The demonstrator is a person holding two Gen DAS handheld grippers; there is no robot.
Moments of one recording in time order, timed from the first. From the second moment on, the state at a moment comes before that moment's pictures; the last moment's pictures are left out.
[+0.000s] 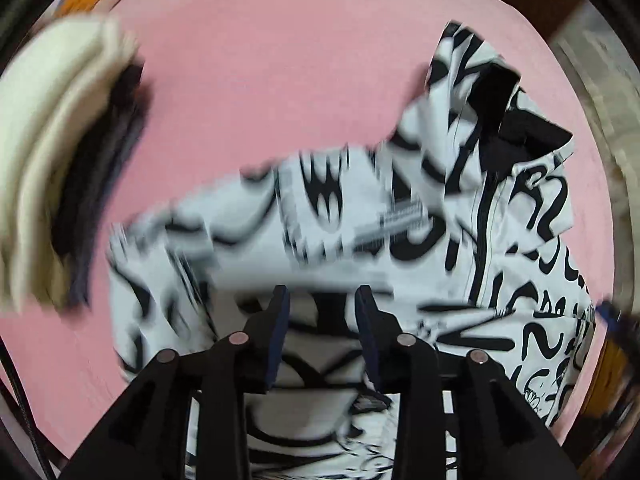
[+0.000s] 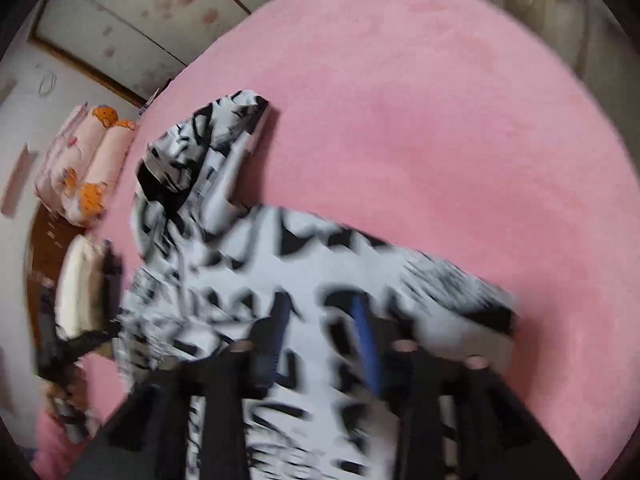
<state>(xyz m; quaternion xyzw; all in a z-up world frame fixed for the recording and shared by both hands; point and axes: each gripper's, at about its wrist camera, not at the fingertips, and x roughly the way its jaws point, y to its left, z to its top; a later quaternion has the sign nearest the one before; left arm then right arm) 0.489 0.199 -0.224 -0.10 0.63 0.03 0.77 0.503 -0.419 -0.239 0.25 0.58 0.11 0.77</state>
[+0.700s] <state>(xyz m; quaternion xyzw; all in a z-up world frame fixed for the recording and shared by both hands) 0.771 0.159 -0.218 -0.22 0.57 -0.15 0.78 0.698 -0.337 -0.292 0.37 0.53 0.13 0.75</state>
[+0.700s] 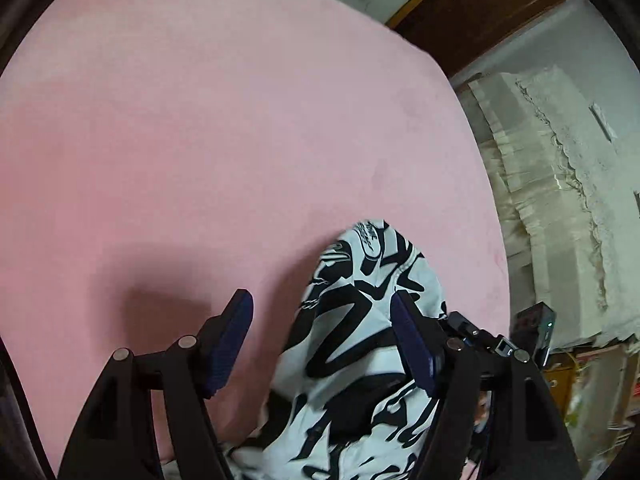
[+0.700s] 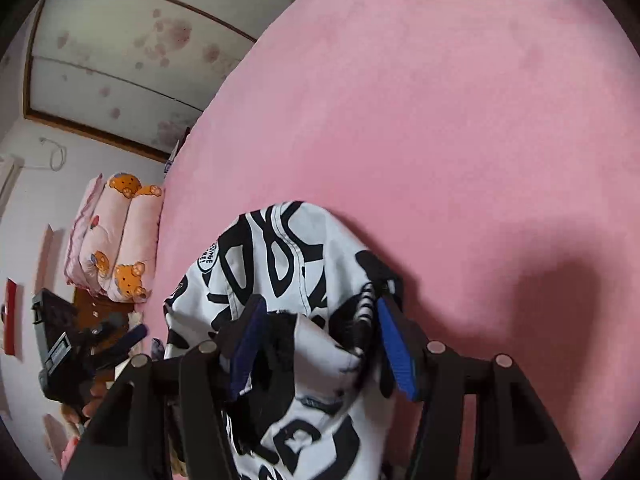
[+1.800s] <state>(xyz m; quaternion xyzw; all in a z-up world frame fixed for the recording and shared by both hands) 0.579 0.166 -0.158 -0.10 0.50 -0.32 0.80 0.574 -0.319 -0.192 0.36 0.47 0.43 0.68</state>
